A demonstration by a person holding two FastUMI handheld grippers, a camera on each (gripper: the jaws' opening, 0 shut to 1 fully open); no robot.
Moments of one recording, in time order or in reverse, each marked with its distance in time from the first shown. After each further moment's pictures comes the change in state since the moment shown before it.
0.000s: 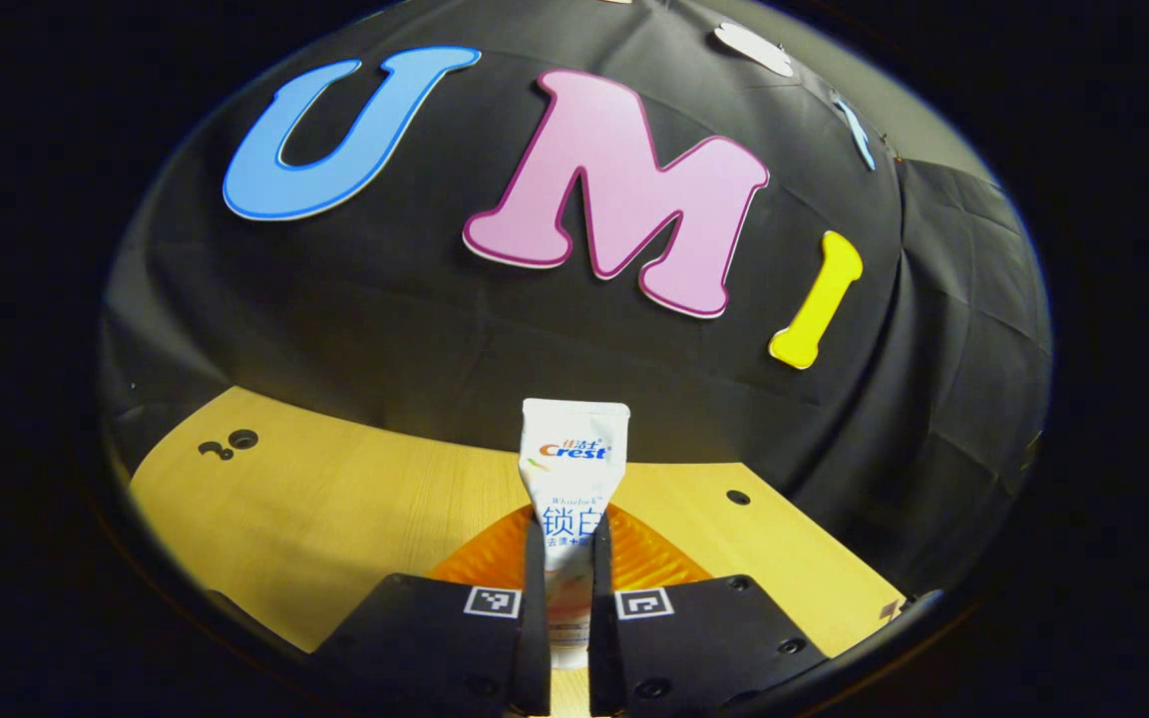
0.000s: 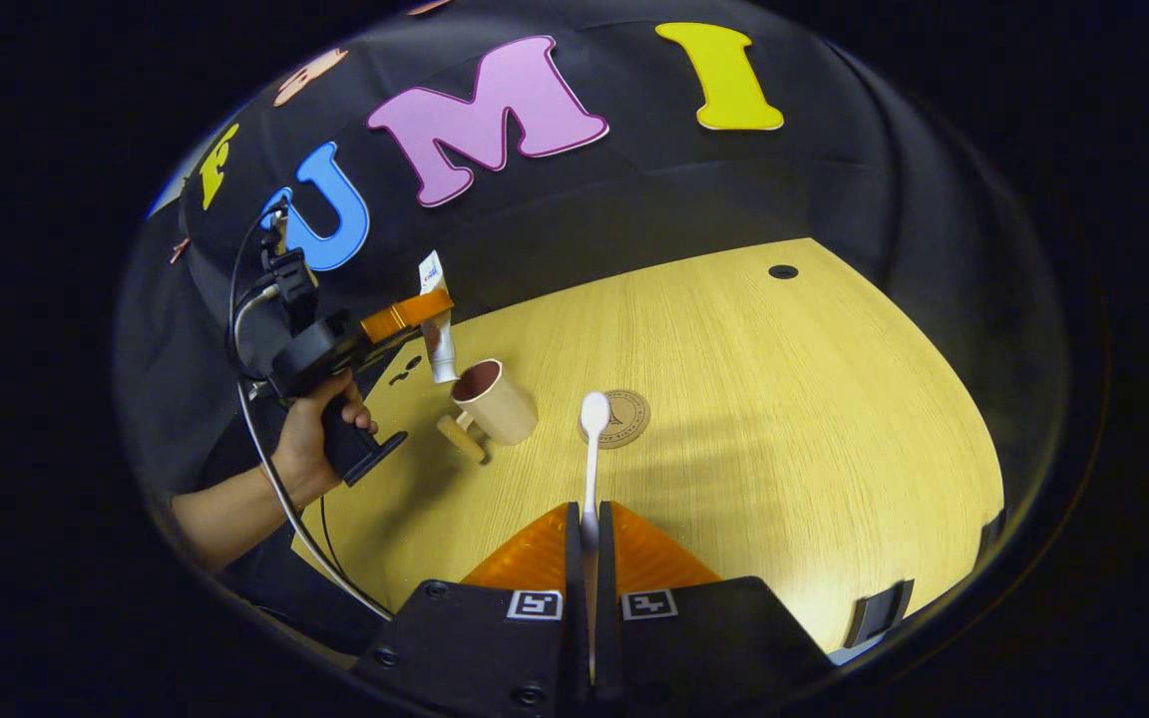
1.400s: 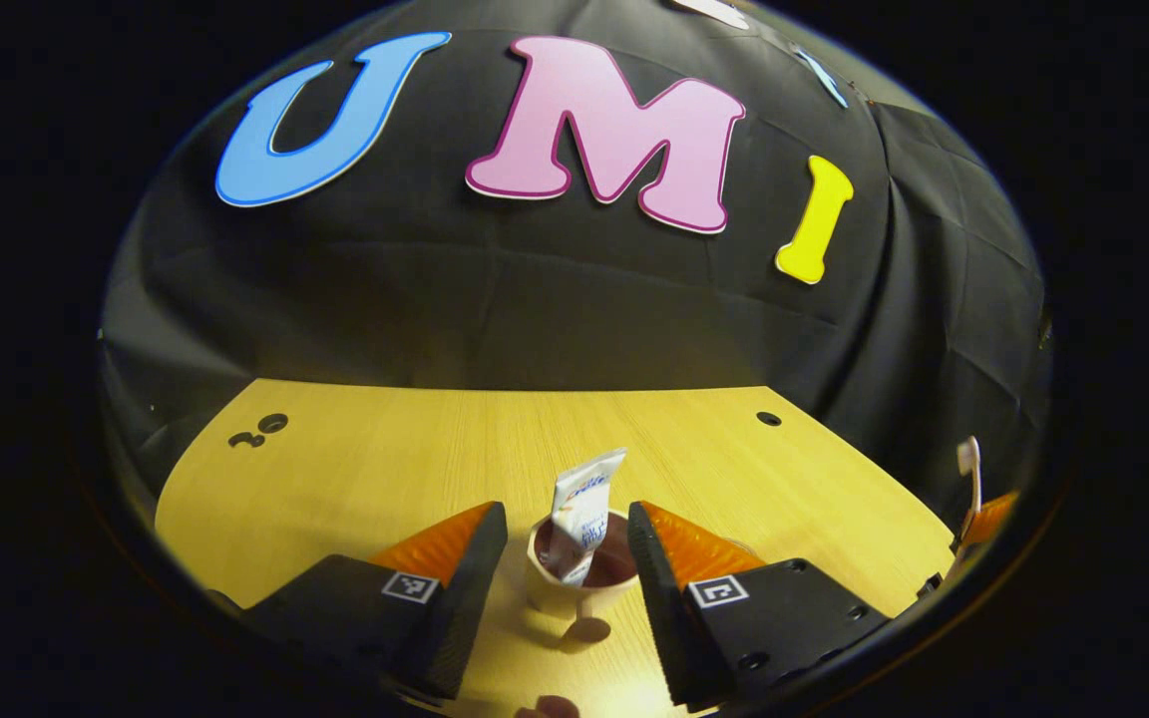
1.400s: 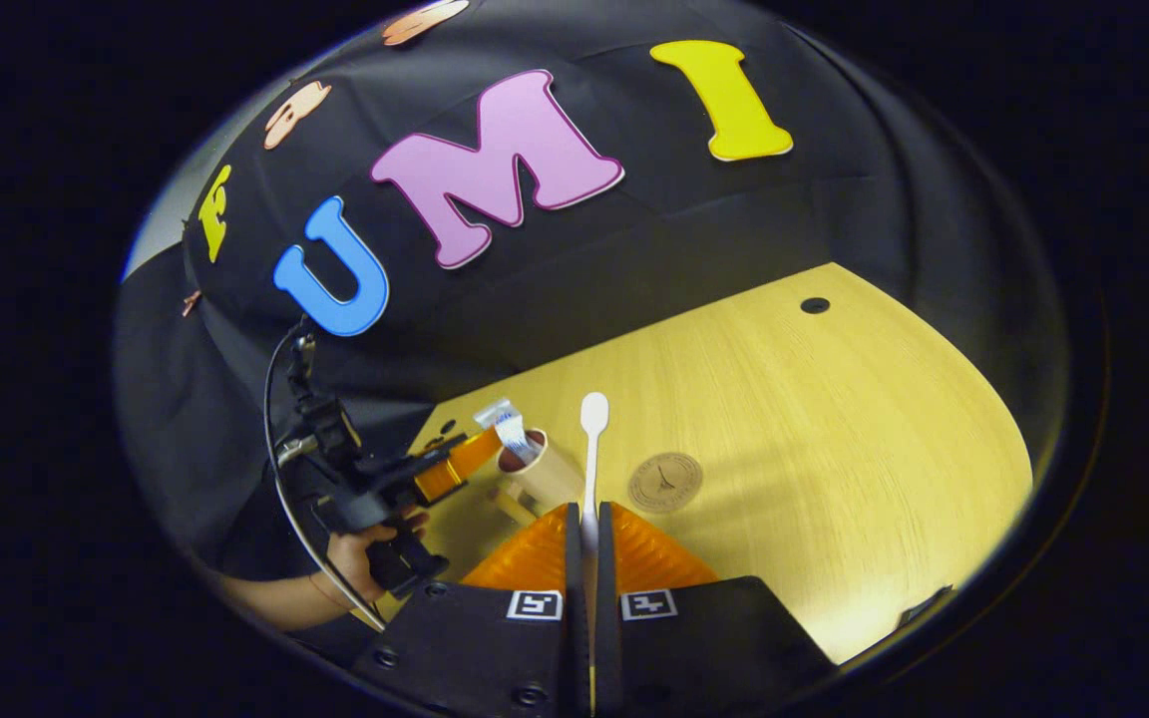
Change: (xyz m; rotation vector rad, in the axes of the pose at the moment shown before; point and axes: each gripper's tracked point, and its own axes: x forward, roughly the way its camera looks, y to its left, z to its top) left arm -0.050 0.025 -0.050 0.116 0.137 0.034; right arm 0.023 0.050 0.075 0.096 -0.161 0.118
